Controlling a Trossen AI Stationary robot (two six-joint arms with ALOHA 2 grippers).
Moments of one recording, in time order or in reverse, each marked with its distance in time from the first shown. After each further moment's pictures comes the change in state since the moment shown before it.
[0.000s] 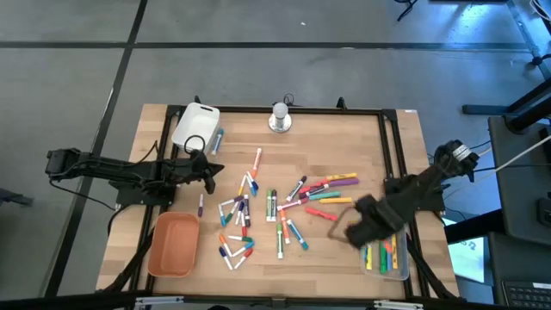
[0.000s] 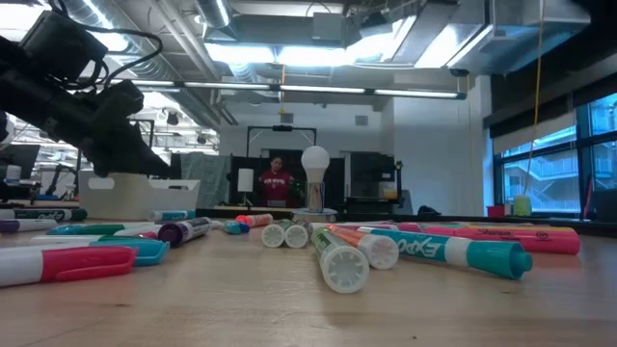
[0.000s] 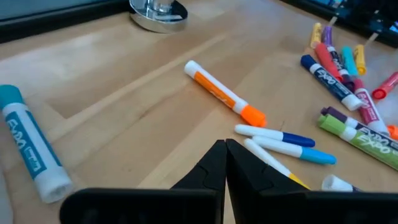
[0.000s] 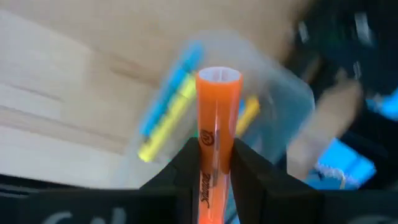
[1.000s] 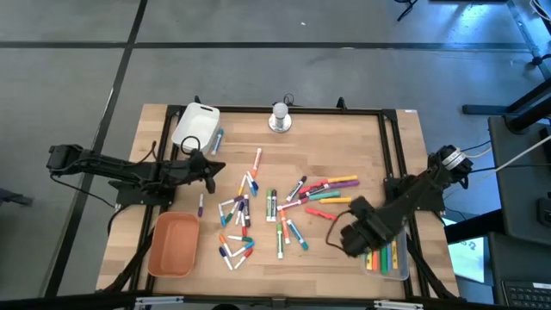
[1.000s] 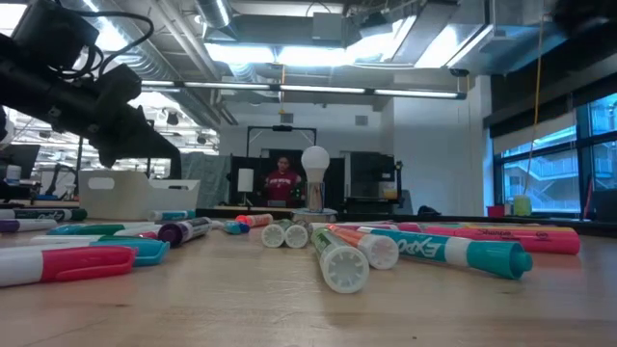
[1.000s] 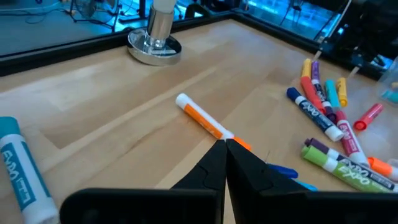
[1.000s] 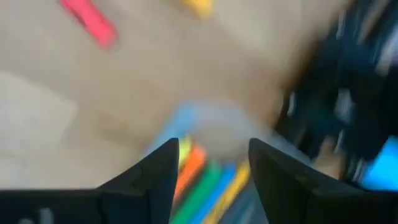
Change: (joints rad) left arm -0.077 0.000 0.000 0.117 -0.112 0.001; right arm 0.006 0.089 -0.051 0.018 0.239 -0.105
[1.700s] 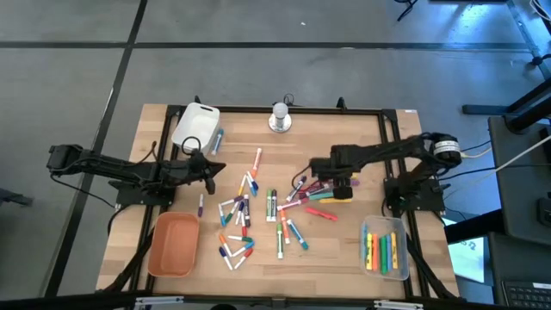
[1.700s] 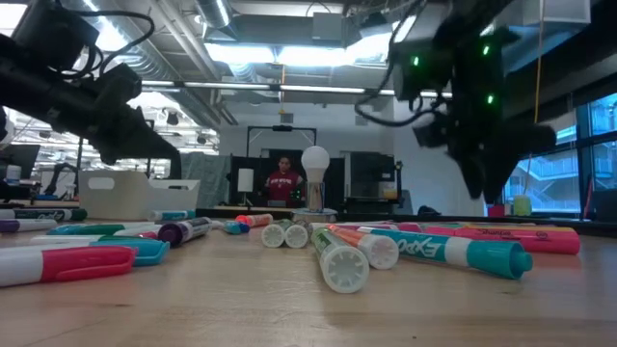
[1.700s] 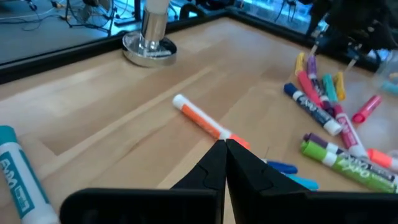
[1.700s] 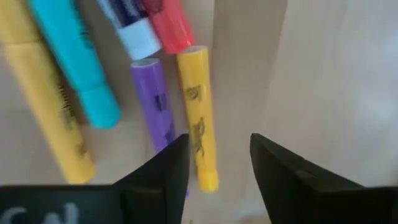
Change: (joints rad) left arm 0.000 0.000 0.000 -0.011 0.014 0.045; right arm -0.749 0.000 -0.257 0.466 0.169 -1.770
